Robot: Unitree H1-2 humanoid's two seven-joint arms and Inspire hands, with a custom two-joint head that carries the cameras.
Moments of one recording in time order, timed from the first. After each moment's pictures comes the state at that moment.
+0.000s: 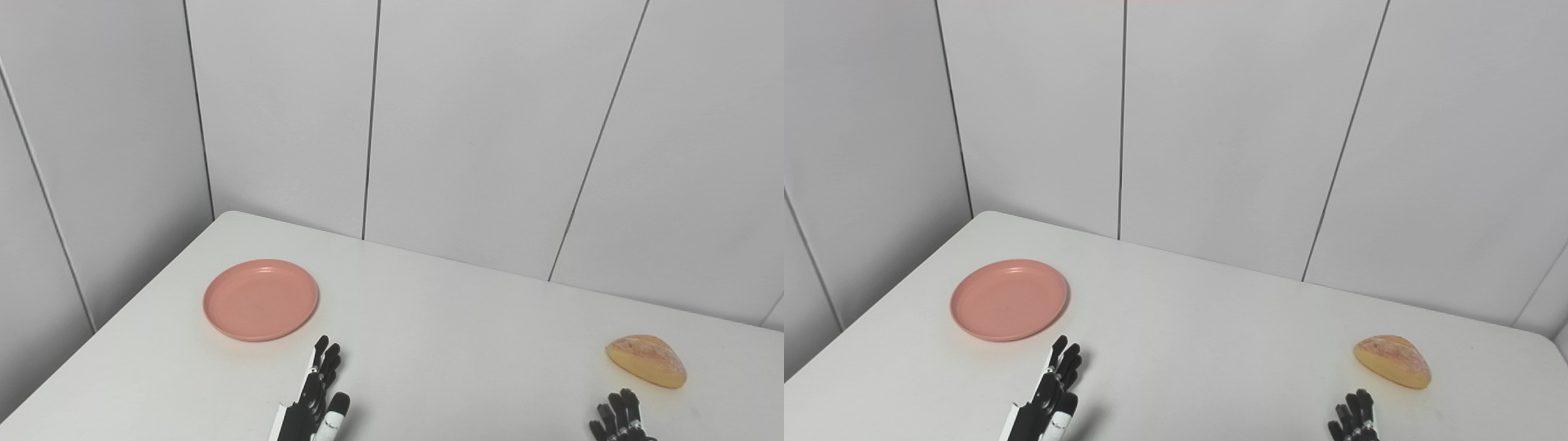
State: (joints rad) left arm 0.08 -0.03 -0.05 0.03 0.02 -0.37 0.06; right arm 0.02 0.04 -0.01 0.02 0.22 -0.22 0.08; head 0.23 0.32
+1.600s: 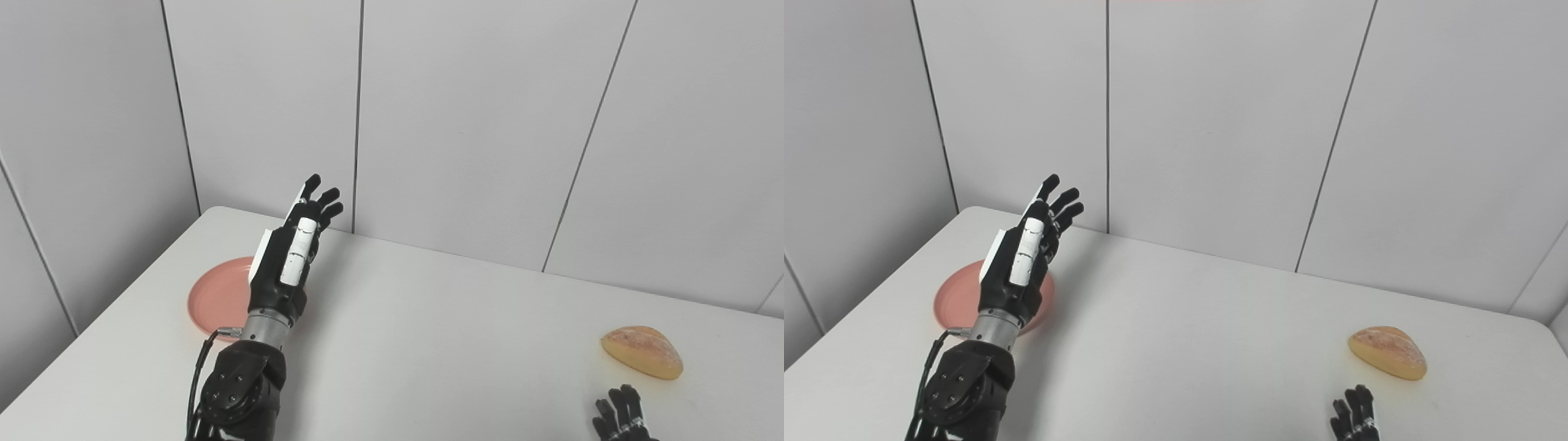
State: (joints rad) left arm -0.42 0.14 0.15 -0.20 -0.20 0.18 0.02; right arm 0.04 0.06 0.00 -0.04 0.20 -0.21 0.05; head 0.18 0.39
